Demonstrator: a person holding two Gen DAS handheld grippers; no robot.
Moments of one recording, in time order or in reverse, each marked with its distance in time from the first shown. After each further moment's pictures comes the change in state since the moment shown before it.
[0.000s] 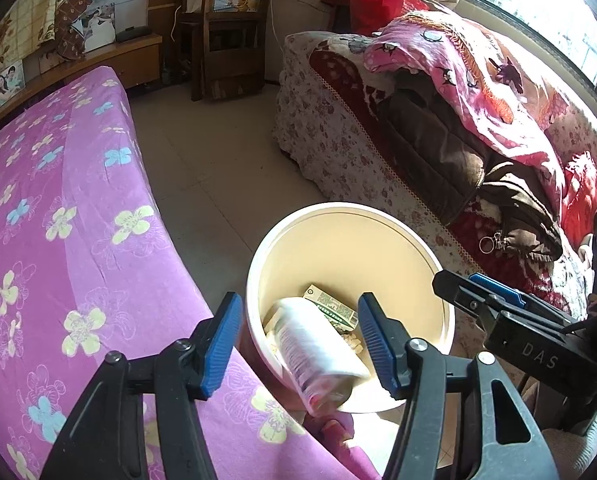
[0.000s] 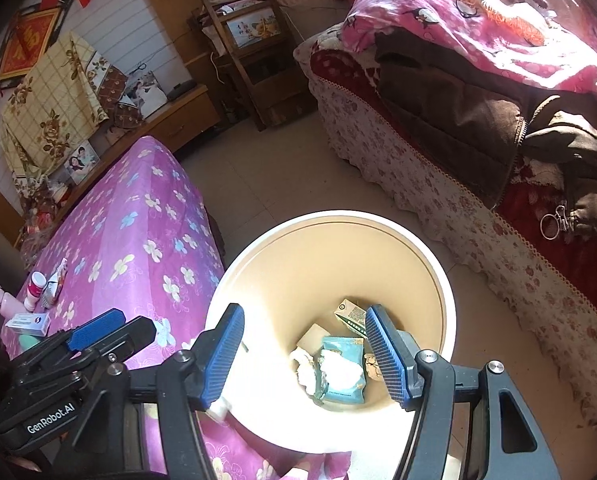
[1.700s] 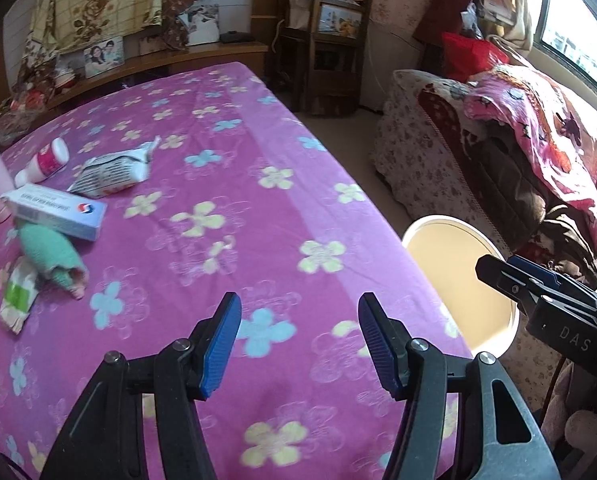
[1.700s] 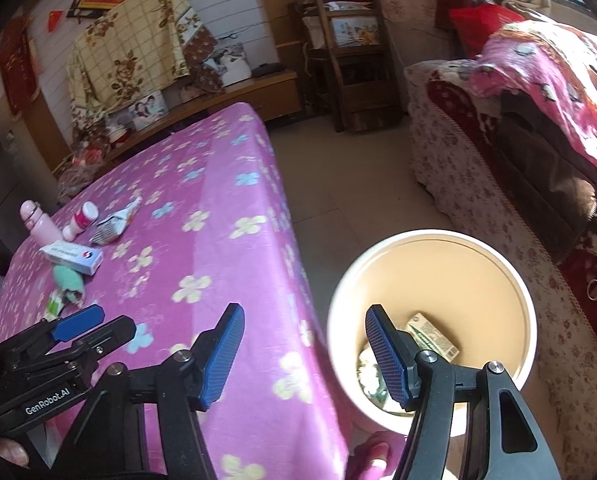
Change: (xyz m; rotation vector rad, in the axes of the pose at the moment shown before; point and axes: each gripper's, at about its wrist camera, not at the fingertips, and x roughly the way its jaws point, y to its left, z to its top) left arm -0.107 0.122 -0.065 -0.178 -0.091 0.233; right arm -0.017 0.145 -0.035 -0.280 -0.016 0.114
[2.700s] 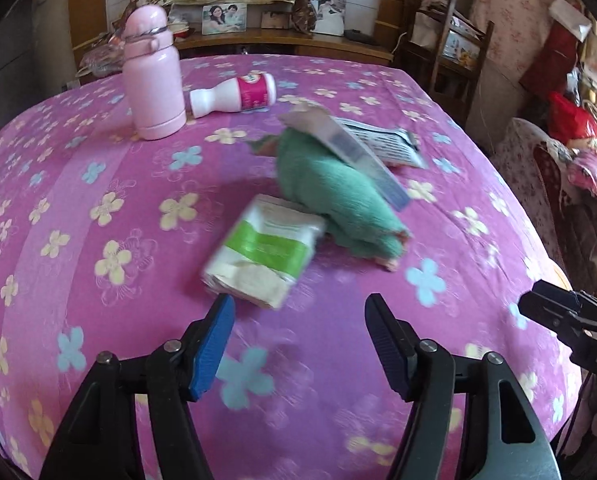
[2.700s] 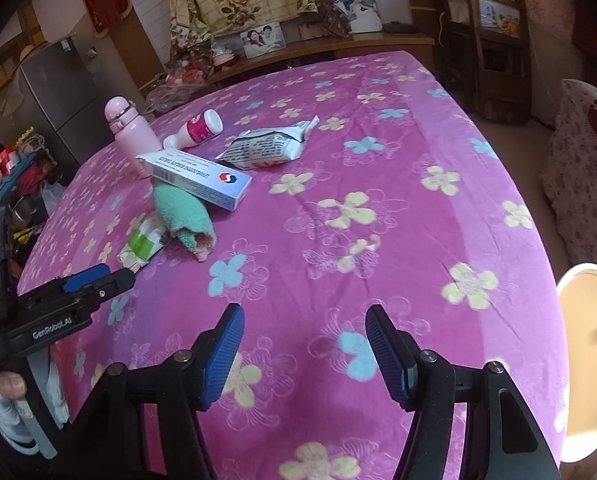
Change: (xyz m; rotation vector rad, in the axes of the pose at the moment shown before) left arm -0.033 0.233 -0.035 -0.246 0.006 0.183; right arm 0.072 0.194 -0.015 -0.251 0.172 0.265
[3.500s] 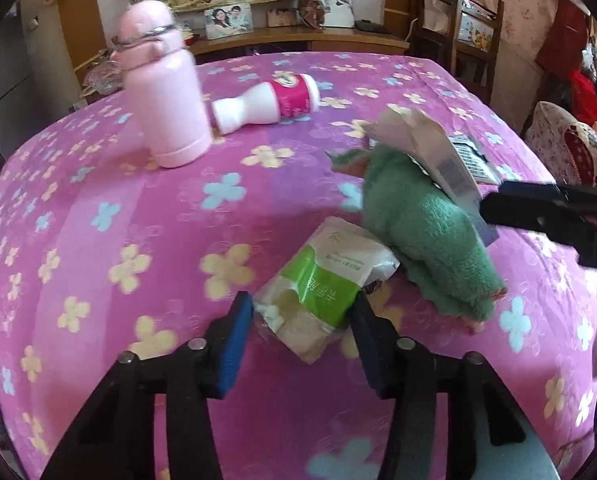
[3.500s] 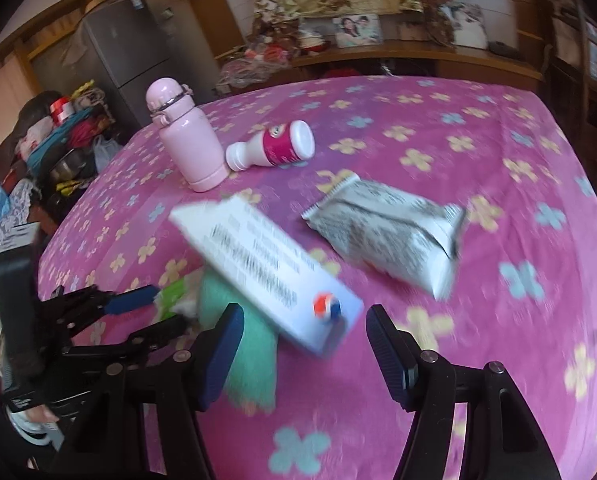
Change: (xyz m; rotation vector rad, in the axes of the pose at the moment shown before) left arm 0.038 0.041 0.040 0.089 0.015 0.116; right arm 0.101 0.073 0.111 -0.248 0.038 0.214
